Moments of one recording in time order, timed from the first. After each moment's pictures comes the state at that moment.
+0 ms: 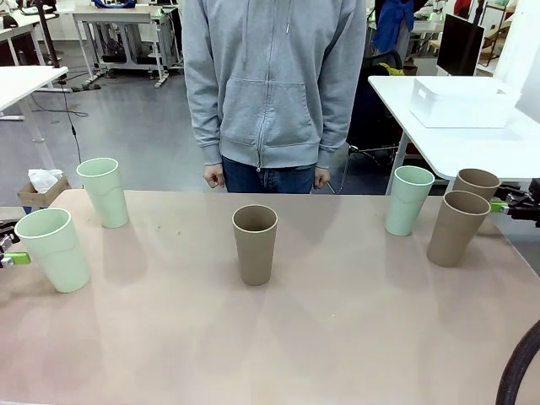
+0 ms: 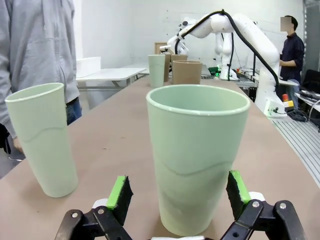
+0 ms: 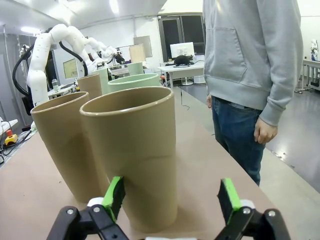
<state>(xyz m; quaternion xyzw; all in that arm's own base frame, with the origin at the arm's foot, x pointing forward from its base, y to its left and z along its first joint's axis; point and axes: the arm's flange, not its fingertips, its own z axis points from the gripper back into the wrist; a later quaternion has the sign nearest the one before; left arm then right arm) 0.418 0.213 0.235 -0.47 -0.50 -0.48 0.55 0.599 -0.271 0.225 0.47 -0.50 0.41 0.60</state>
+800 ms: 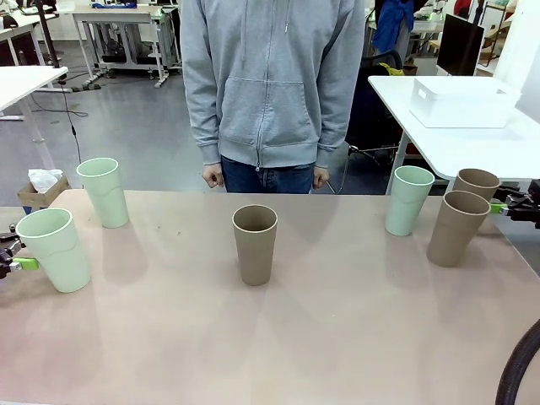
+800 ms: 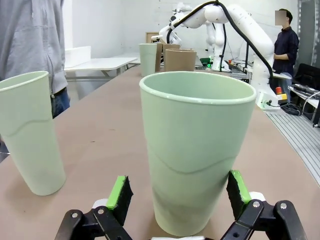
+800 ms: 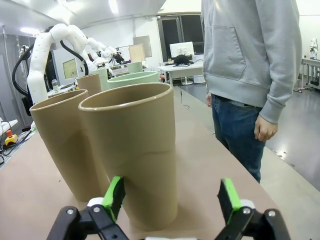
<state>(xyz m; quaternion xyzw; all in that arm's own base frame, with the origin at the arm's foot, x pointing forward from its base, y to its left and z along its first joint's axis) 0.425 0.200 0.230 -0.47 -0.47 -0.49 0.56 0.599 -0.271 0.221 0.47 -0.50 0.41 0.60</state>
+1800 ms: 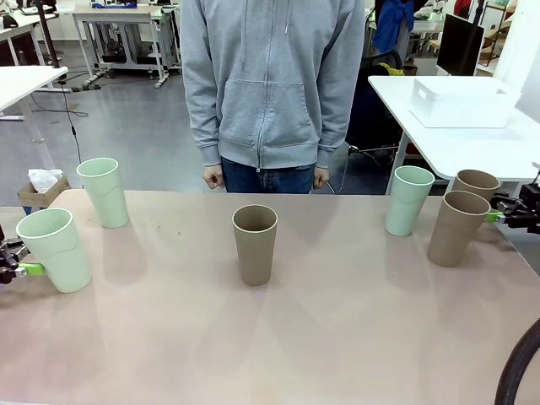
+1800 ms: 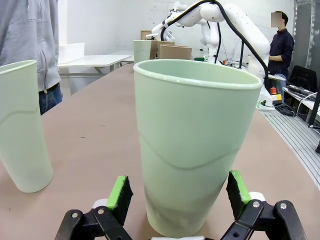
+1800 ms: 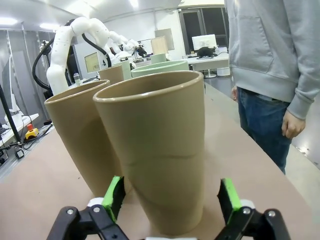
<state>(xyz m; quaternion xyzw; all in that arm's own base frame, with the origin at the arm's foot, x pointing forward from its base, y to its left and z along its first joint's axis) 0.425 0.190 0.218 -0.49 -0.46 -0.49 0.56 0.593 -0.247 0.214 0.51 -0.45 0.44 0.59</state>
